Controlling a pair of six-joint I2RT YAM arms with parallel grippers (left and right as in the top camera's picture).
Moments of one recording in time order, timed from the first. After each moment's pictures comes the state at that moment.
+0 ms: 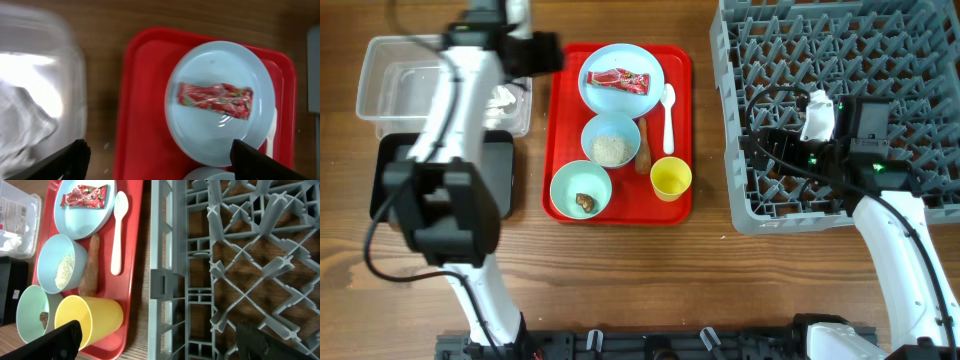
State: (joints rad) left arm -0.07 2.07 1.85 -0.82 0.18 -0.20; right arm -0.06 1.30 0.95 -0.63 -0.43 0.13
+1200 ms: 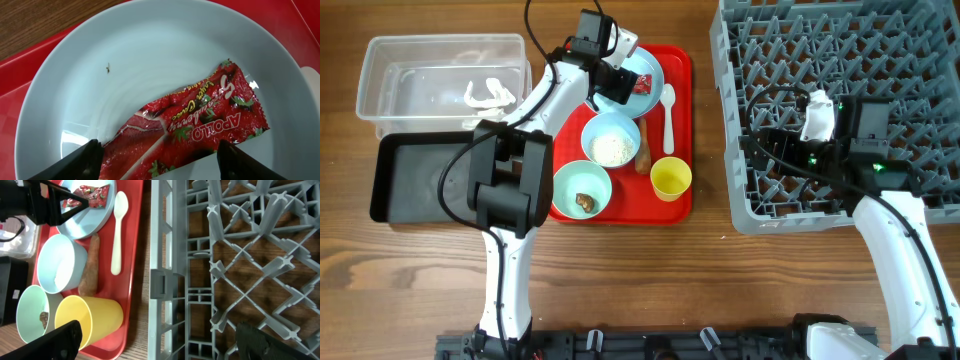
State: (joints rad) left arm -0.30 2.35 1.85 -0.53 0.13 0.21; right arm -0.06 1.30 0.95 -0.63 -0.43 0.13
